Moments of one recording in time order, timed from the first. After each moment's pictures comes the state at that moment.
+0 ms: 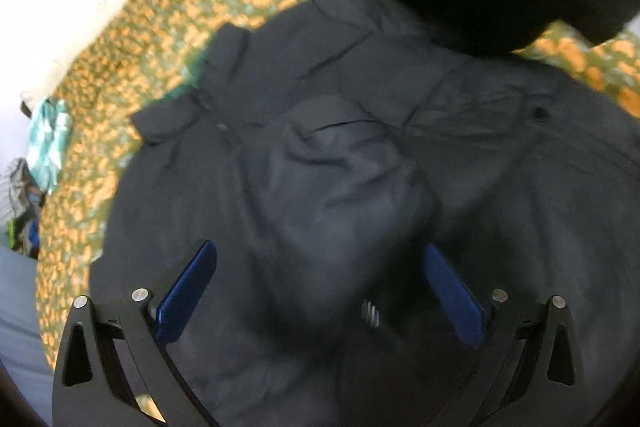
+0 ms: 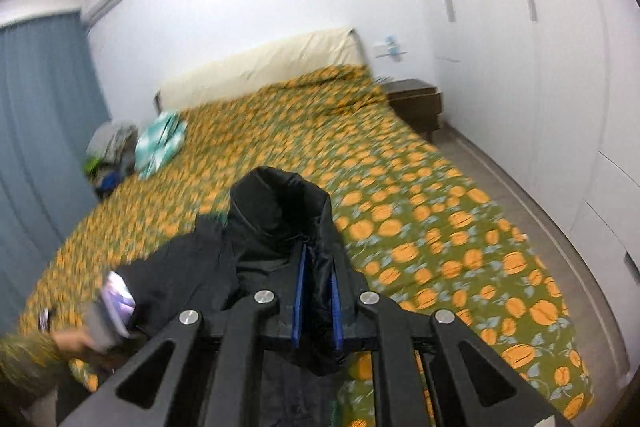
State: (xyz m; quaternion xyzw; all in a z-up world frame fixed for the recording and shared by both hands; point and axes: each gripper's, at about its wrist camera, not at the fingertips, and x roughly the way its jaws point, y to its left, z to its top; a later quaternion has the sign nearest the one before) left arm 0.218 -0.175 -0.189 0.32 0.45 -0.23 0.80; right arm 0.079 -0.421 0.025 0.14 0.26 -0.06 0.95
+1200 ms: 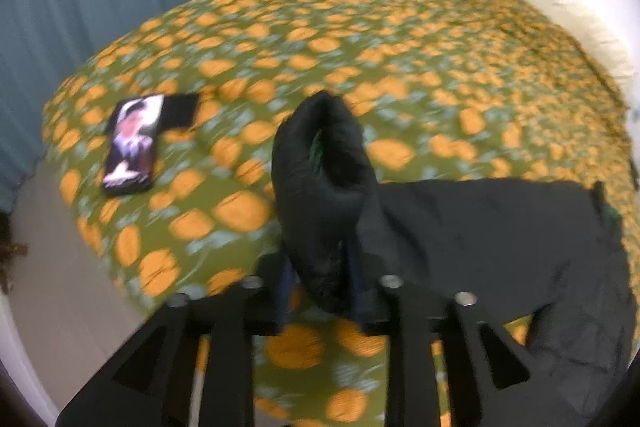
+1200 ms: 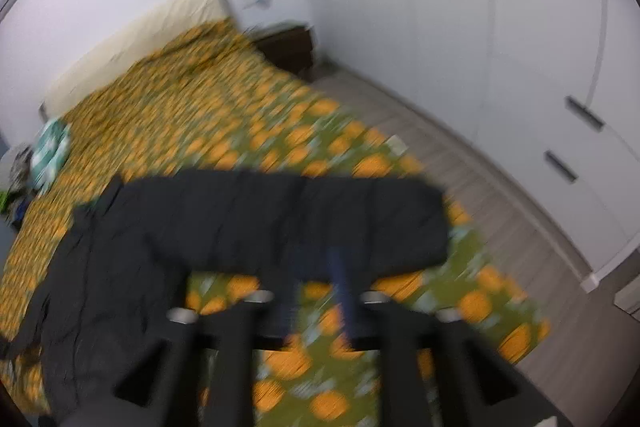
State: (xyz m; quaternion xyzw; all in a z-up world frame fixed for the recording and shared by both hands) left arm 0.127 0.376 -0.128 -0.18 0.46 0.24 0.84; right arm 0.040 -0.509 -0.099 0.19 0.39 -0.19 0.88
